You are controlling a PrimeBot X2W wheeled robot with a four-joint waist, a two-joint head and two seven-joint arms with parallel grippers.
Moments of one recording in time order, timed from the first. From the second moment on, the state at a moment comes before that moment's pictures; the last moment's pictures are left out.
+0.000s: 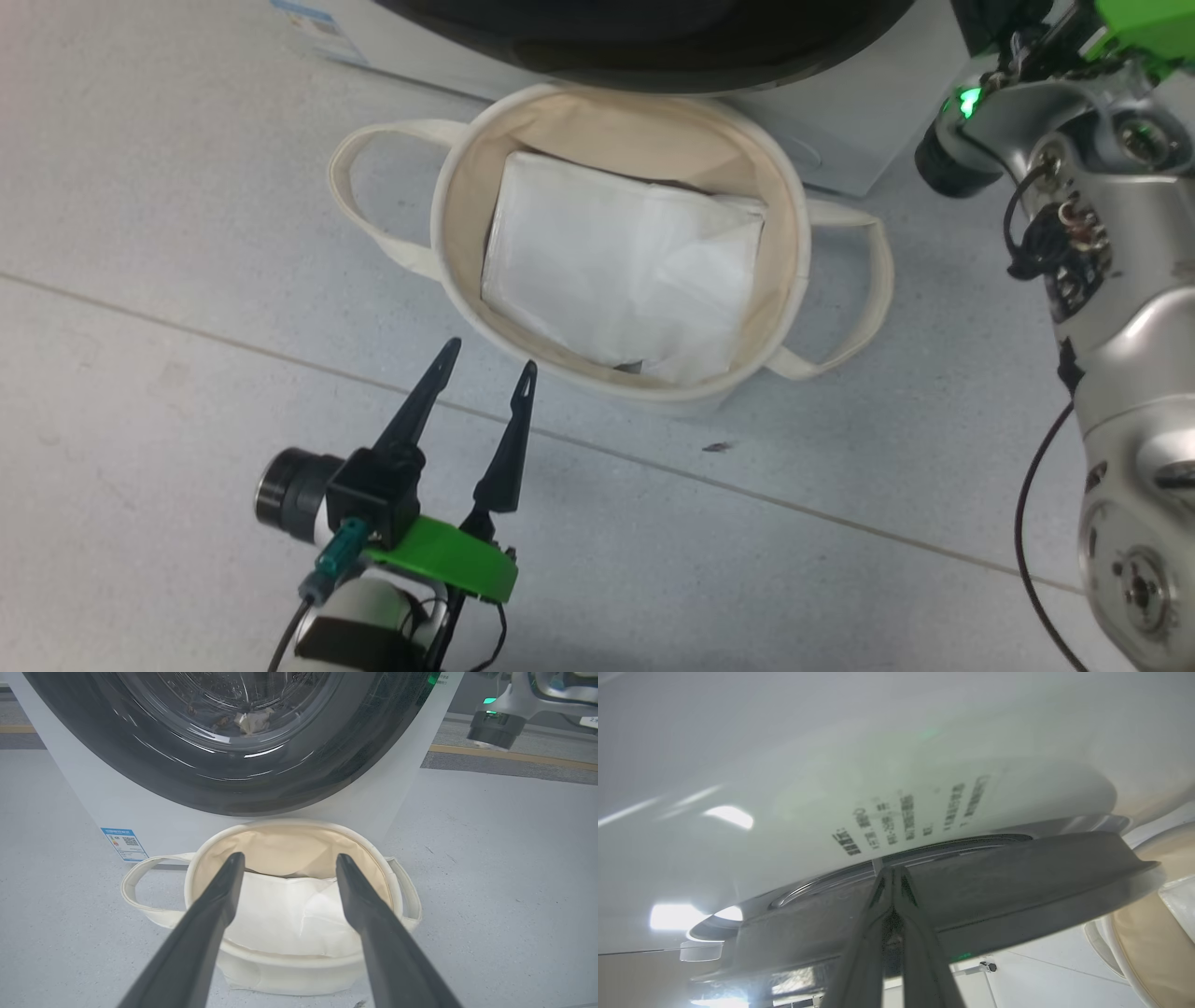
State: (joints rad) left arm -0.33 0.08 -0.35 0.25 -0.15 0.02 -0.25; right arm -1.20 -0.11 -0.06 0.99 1.71 0.13 0.46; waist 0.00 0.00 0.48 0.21
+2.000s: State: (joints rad) left arm -0.22 0.06 -0.24 0.28 -0.14 0.03 -0.25; right arm -0.89 -0.14 0.88 0.84 2.02 0.13 0.20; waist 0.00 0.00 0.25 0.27
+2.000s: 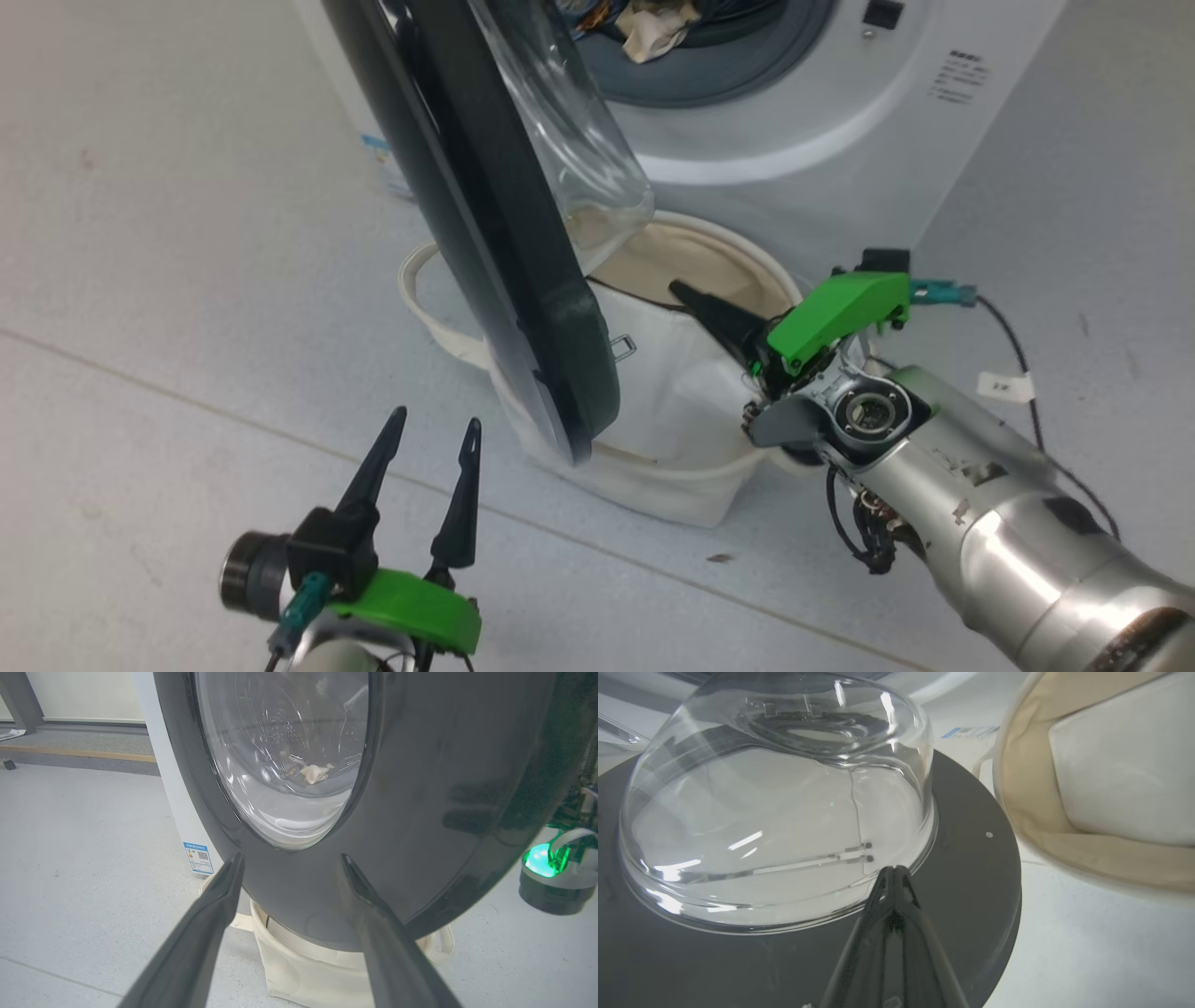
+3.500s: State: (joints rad) left arm -0.06 0.12 -0.19 0.23 -0.14 0.04 -0.25; right arm -0.09 -0.06 0.18 0.18 0.37 0.13 -0.25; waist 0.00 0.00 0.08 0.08
